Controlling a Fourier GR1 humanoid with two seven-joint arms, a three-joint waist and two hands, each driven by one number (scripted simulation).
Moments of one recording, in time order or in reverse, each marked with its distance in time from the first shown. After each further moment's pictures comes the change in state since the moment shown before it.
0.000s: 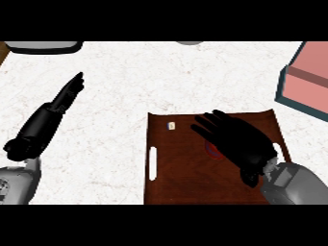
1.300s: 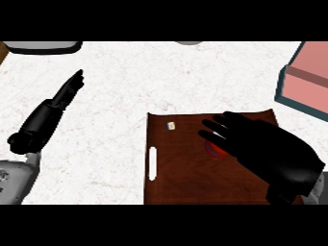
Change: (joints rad) left arm -0.046 0.105 -0.097 0.095 0.103 0.096 -0.065; right arm -0.073 -0.212 -0.003 -0.270 -0.437 0.108 0.217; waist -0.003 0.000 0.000
